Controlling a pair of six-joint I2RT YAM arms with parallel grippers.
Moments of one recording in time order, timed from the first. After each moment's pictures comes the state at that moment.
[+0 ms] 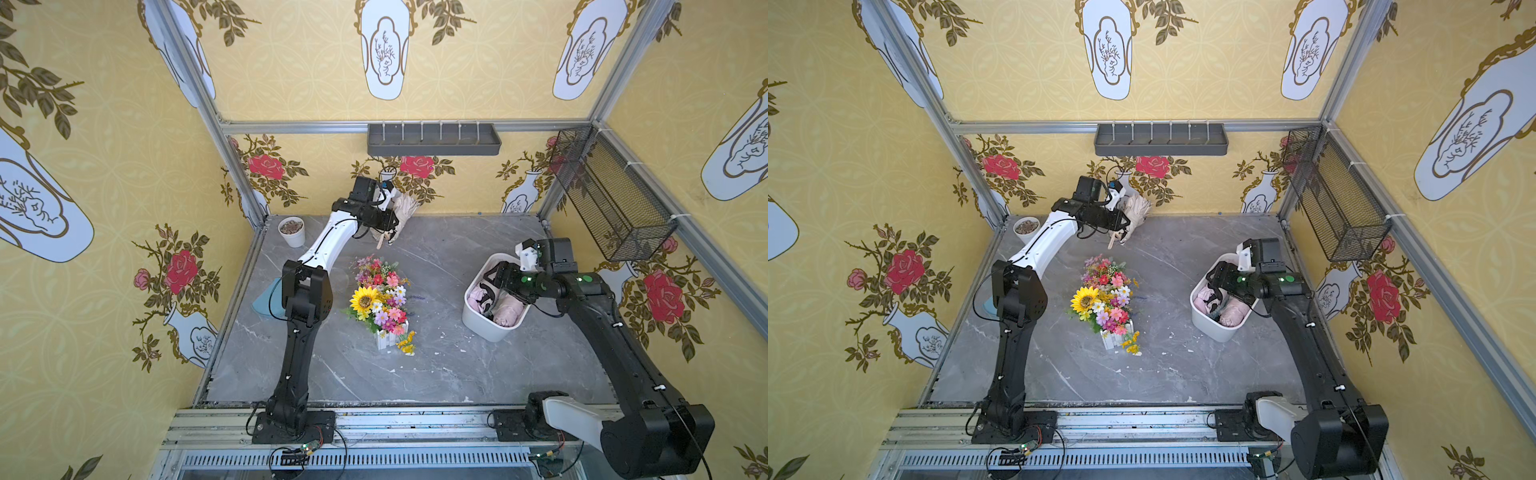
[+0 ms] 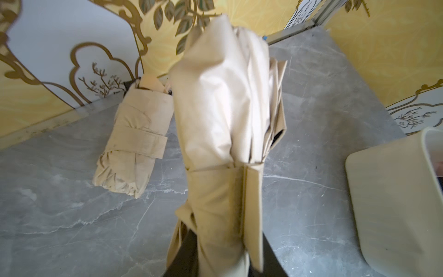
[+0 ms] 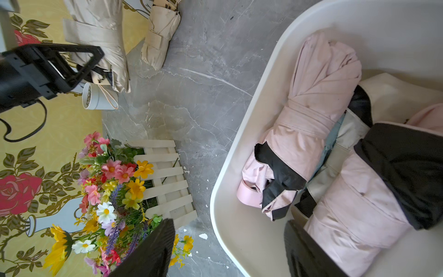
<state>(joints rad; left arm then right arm) -0.34 2.31 2.30 -0.77 0.40 0.00 0.04 1.15 1.08 -0.83 -0.40 0.51</state>
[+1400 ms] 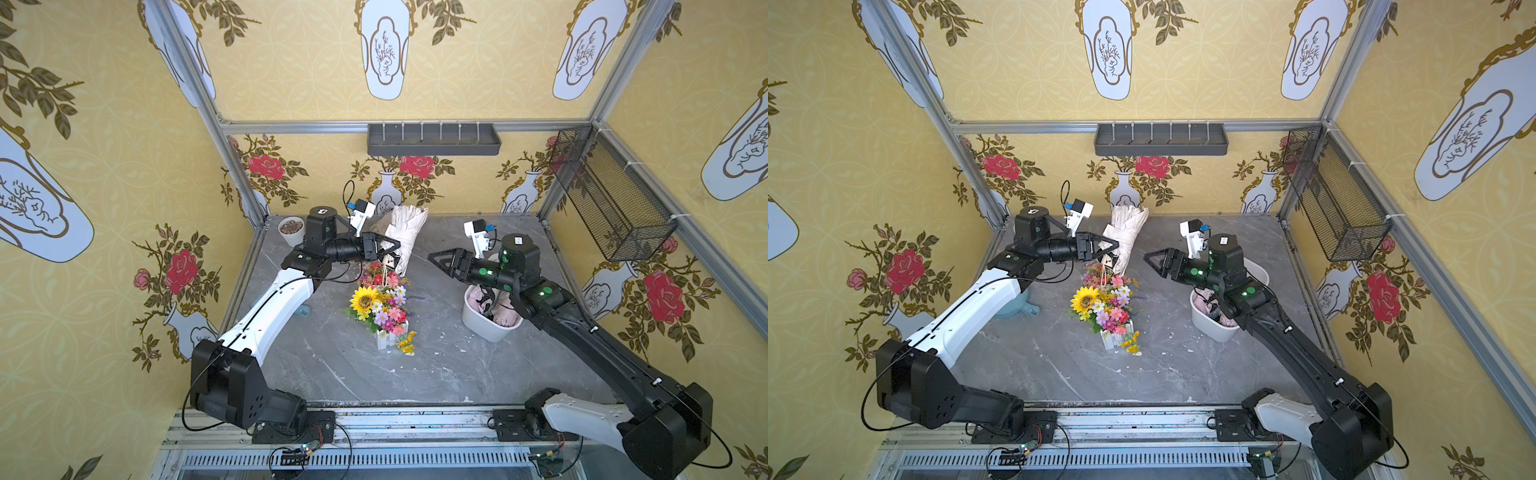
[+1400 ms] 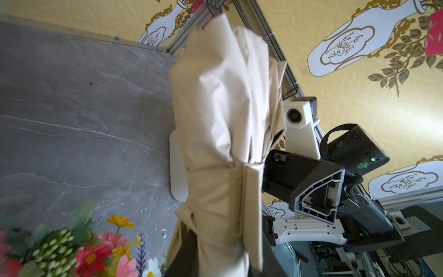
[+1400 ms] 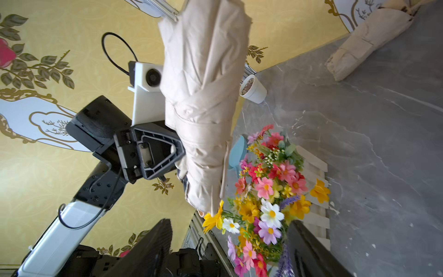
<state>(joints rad) -0.34 1.43 1.23 -0.15 0.94 -0.62 0.46 1.17 1.00 -0.09 -0.54 0.83</state>
